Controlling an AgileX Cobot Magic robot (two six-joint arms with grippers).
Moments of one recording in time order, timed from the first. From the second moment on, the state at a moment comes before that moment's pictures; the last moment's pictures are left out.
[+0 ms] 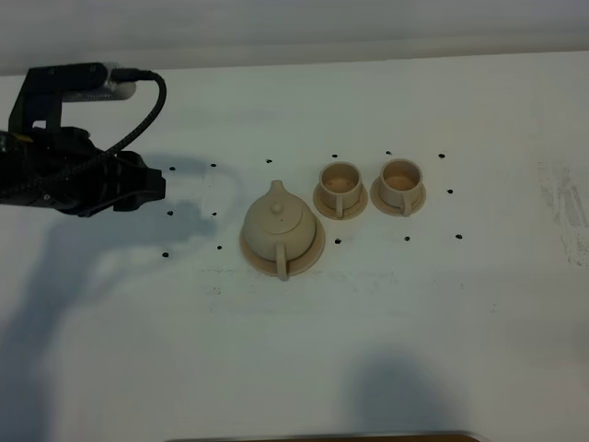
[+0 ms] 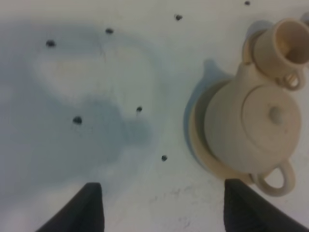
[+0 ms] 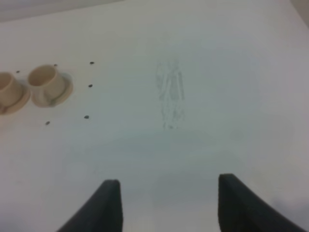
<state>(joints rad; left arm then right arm) -0.15 1.48 -0.90 -0.55 0.44 0.42 0.21 0.01 -0.53 -0.26 1.15 0.34</state>
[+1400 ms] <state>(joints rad) -0.57 1.66 -1.00 -0.53 0.46 0.29 0.21 0.01 -0.53 -0.22 1.14 0.25</state>
